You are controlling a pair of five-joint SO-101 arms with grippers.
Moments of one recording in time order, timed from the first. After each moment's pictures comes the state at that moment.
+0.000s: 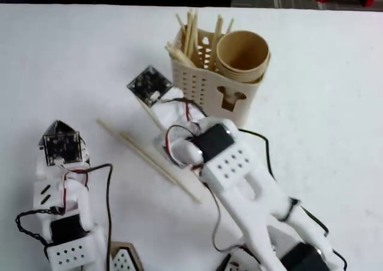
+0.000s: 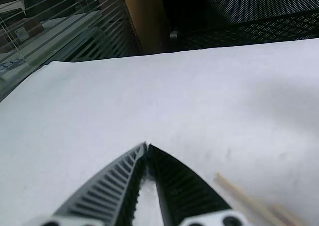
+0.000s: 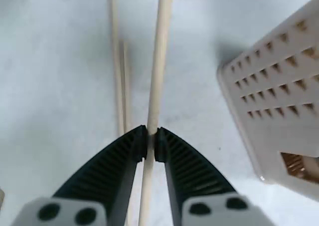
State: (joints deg) left arm -22.4 -103.5 97.2 32.3 -13.8; right arm -39.9 -27.2 22.9 65.9 12.0
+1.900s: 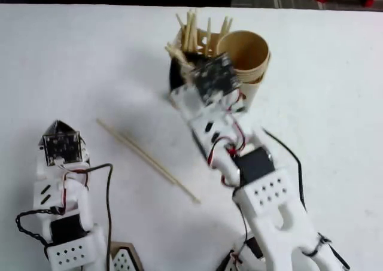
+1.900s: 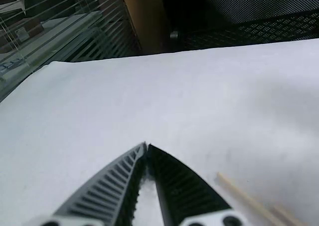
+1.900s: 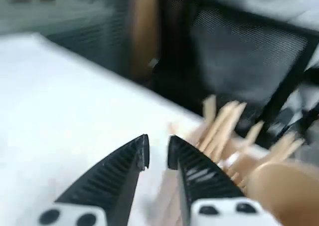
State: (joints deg) left arm -22.4 -103.5 97.2 32.3 -13.8; right arm -32.4 -44.5 39.3 29.4 12.0
